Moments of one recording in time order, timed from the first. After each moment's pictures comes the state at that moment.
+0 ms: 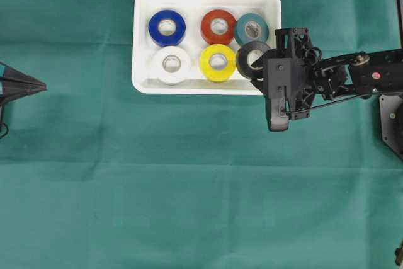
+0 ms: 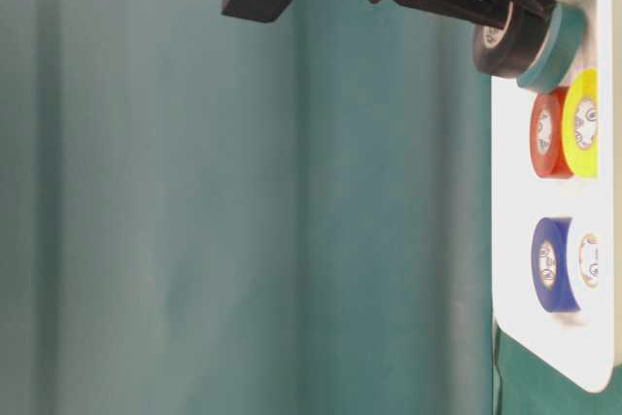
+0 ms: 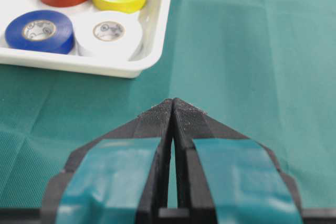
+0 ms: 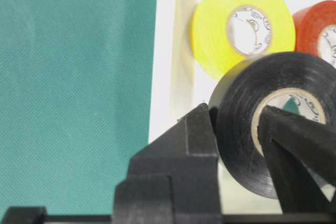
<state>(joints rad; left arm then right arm) 0.08 -1.40 1.51 -0.03 0.09 -0.03 -0.10 -0.18 0.89 -0.85 0.19 0.68</state>
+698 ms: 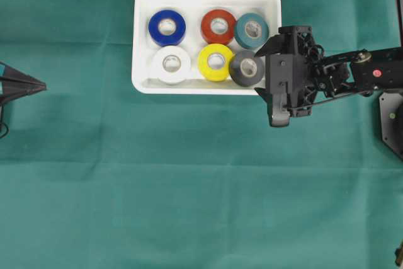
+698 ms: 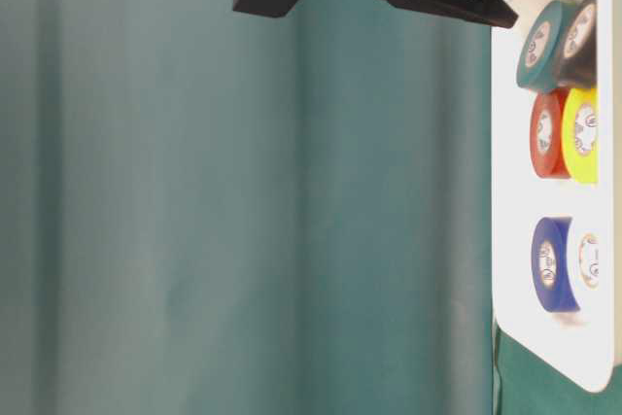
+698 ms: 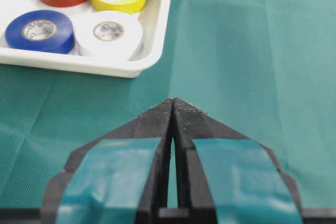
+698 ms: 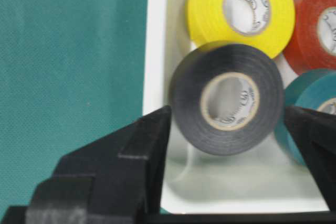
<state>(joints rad) 0.08 -1.40 1.51 -0.03 0.09 -0.03 -0.12 -0.18 0.91 -0.85 0.18 0.69</state>
